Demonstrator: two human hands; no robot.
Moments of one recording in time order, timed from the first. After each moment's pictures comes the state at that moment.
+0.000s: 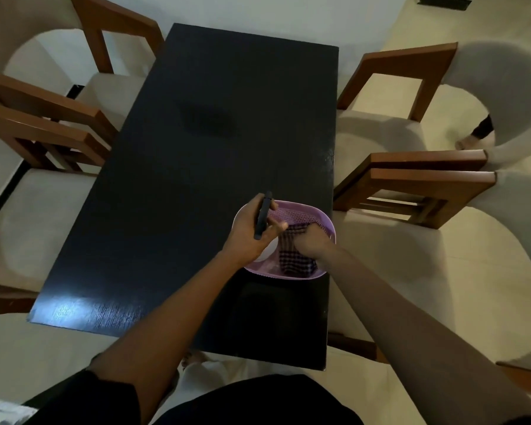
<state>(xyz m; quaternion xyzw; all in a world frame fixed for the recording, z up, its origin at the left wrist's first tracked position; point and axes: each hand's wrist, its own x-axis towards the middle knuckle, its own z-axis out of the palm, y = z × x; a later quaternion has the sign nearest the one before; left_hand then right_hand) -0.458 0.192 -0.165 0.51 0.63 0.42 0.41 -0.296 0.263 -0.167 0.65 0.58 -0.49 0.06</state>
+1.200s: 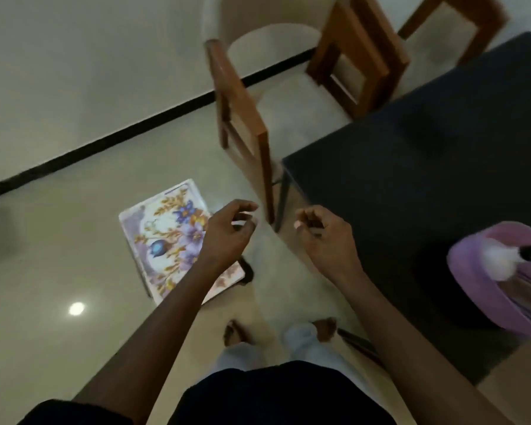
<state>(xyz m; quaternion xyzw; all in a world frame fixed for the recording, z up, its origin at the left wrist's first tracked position) -0.595 -0.299 -0.178 0.09 0.83 0.53 0.14 -0.505 -0.097 -0.136 0.21 0.82 -0.54 0.03</state>
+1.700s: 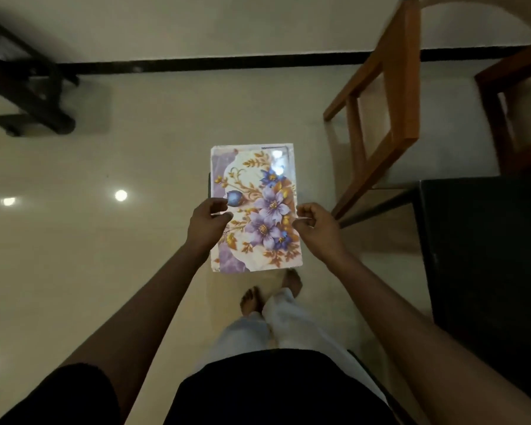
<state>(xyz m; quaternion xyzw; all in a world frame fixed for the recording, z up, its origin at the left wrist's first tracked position) -0.600 -0.531 -0.265 -0.32 0.76 0.55 0.12 -0.630 -0.273 -0.255 0.09 0.84 -0.48 0.24</state>
